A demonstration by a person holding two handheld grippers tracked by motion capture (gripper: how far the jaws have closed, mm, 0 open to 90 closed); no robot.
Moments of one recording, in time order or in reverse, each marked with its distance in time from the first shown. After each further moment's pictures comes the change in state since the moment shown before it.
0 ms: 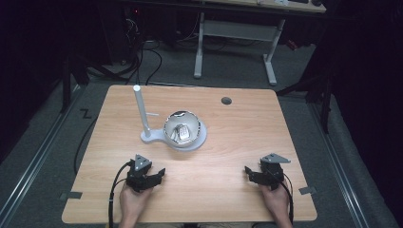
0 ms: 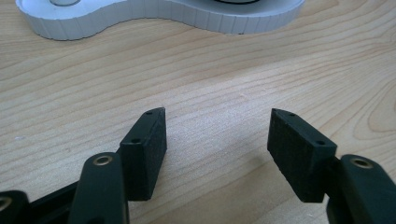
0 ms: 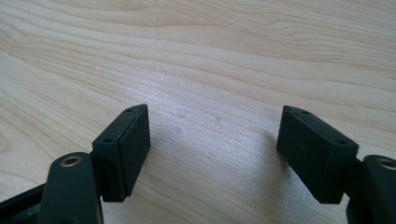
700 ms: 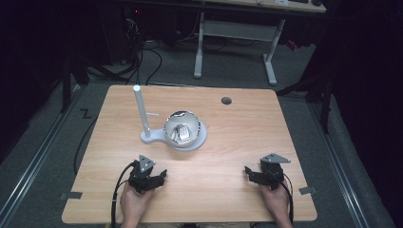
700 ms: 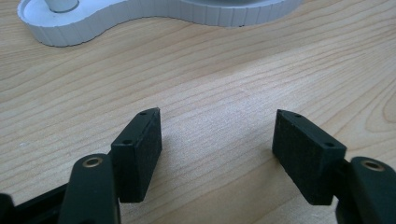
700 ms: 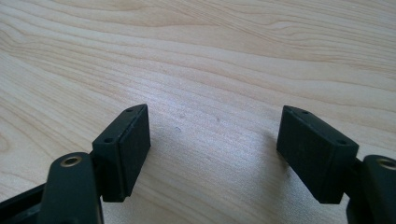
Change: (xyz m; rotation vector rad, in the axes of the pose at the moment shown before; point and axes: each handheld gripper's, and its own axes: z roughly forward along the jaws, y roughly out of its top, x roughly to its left) left arm -0.001 -0.010 0.002 -0.028 0.013 0.057; right arm 0.000 0.000 0.000 -0.001 -0.001 0.001
